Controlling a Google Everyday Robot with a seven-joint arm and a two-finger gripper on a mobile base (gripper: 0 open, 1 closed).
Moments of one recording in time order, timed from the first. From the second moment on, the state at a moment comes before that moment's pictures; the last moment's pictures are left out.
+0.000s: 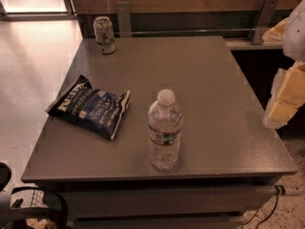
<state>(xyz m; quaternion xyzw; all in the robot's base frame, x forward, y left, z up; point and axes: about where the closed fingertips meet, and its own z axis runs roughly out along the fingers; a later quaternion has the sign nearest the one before) 0.438 -0.215 0.984 -0.60 0.78 -0.04 0.17</state>
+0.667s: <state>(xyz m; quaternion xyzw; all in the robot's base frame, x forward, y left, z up) 0.455 -0.215 0.987 -0.59 0.78 -0.04 0.19</state>
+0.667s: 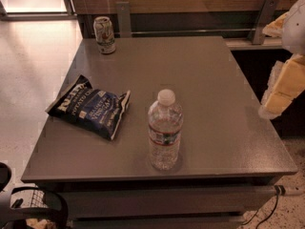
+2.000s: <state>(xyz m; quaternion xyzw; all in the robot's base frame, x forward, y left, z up) 0.607 -0.160 1.005 -0.47 0.75 0.07 0.46</state>
